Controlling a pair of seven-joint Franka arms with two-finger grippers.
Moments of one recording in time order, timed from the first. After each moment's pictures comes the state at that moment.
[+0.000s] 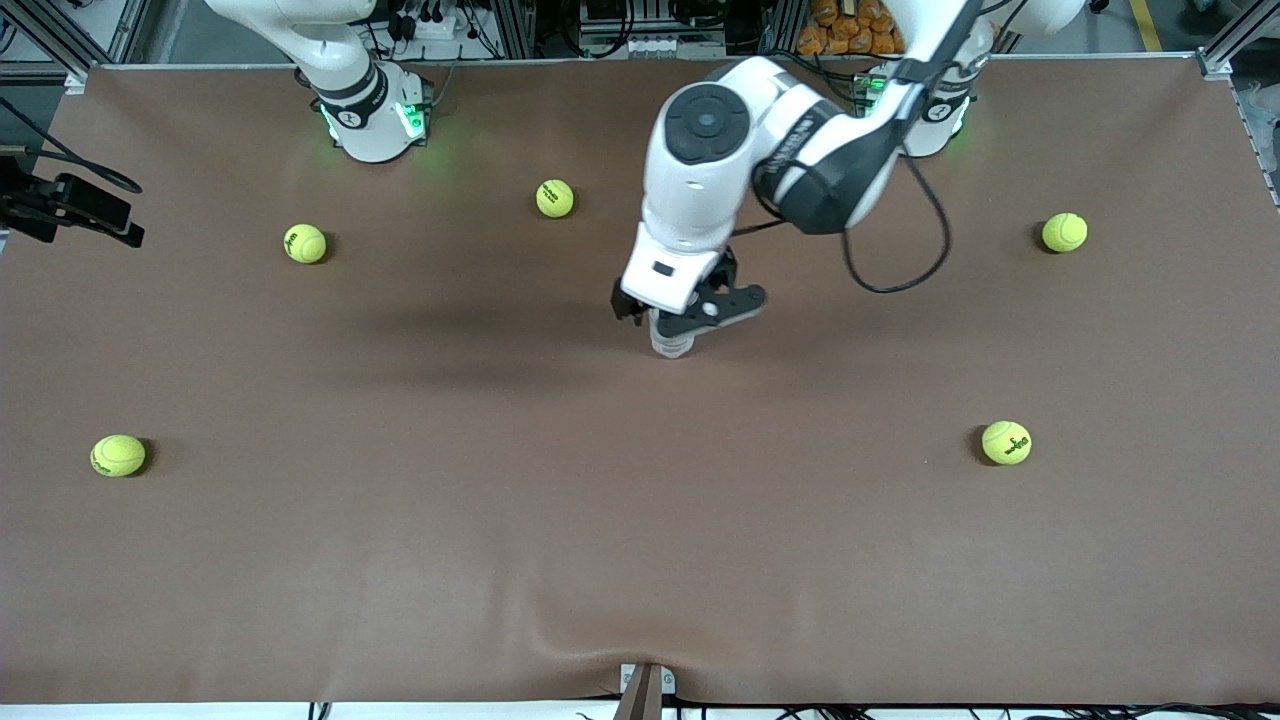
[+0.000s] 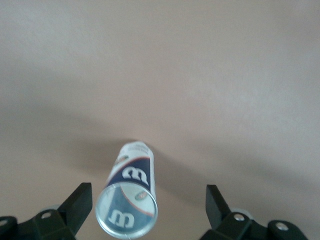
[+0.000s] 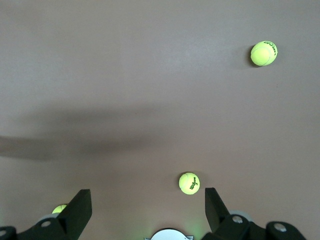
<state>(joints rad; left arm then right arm) -0.66 0.45 -0.09 -1.38 -0.01 1.90 -1.10 -0.02 -0.01 -0.03 -1.50 0.03 1.40 0.03</state>
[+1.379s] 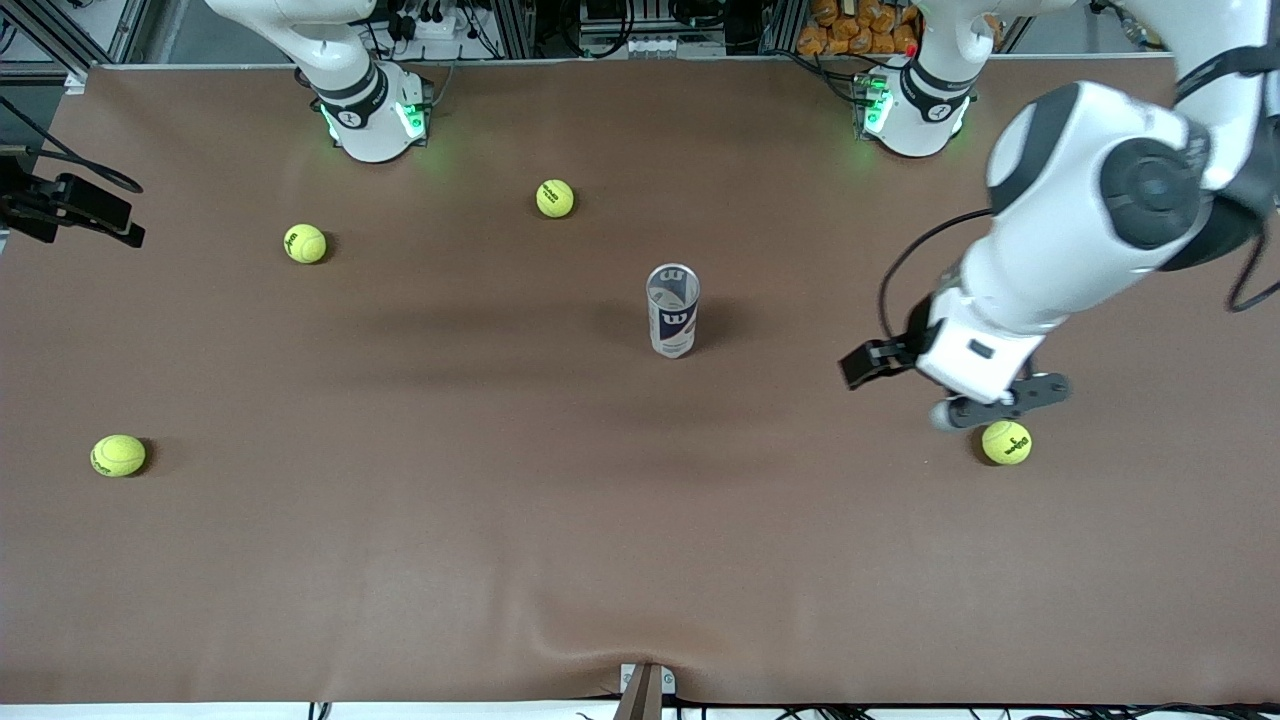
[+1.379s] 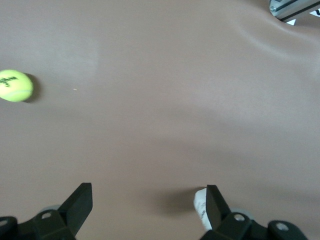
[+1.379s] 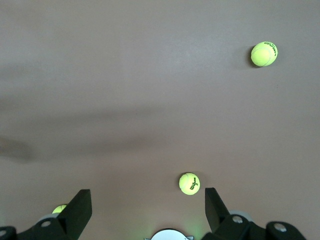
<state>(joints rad) -0.05 0.33 -0.34 -1.38 -0.01 1.75 -0.62 -0.02 -0.01 -0.03 -1.50 0.03 1.40 0.03</state>
